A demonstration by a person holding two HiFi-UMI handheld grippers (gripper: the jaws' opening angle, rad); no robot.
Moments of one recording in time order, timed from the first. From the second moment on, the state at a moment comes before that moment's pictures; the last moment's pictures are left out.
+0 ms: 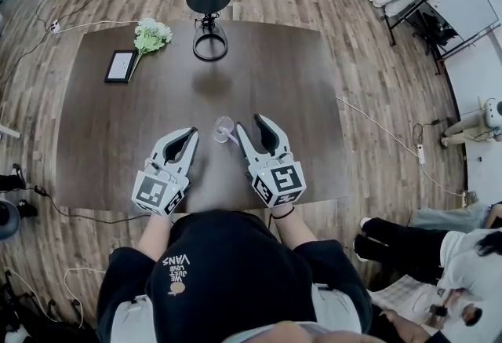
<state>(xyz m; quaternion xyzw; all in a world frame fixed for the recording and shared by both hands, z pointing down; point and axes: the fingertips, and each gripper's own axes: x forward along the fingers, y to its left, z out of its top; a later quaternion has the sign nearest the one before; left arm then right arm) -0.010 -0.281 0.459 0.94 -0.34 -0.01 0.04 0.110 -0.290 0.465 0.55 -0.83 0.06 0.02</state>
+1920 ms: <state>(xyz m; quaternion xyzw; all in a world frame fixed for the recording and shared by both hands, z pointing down) -0.009 -0.257 0.451 0.94 -0.34 -0.02 0.03 0.100 -0.249 0.455 0.53 -0.85 0.05 0.03</state>
